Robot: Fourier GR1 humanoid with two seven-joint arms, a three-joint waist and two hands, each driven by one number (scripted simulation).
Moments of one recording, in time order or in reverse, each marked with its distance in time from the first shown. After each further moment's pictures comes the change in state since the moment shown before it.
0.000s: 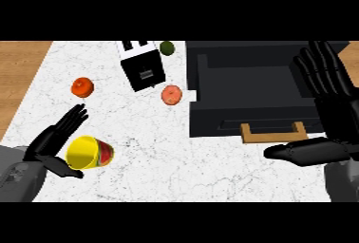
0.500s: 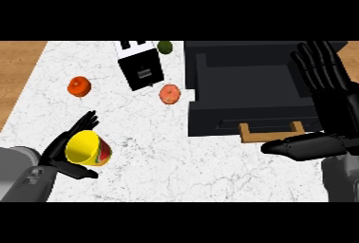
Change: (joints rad) left arm -0.018 -0.053 -0.046 0.107 -0.034 0.066 -0.094; right arm -0.034 0.003 0.002 0.020 0.003 -0.005 0.008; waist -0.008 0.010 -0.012
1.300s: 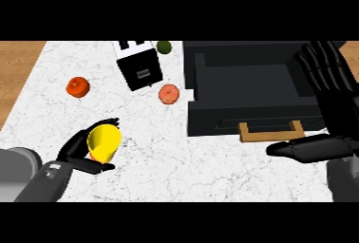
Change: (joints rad) left arm -0.058 -0.063 -0.053 0.069 -0.011 -0.030 -0.040; right arm 0.011 -0.014 -0.015 -0.008 -0.017 0.017 0.005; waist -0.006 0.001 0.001
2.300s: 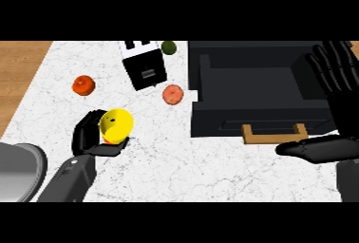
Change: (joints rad) left arm -0.017 -0.162 0.269 -0.087 0.227 0.386 -0.170; right arm 0.016 -0.023 -0.036 -0.010 -0.018 0.009 0.016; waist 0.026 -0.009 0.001
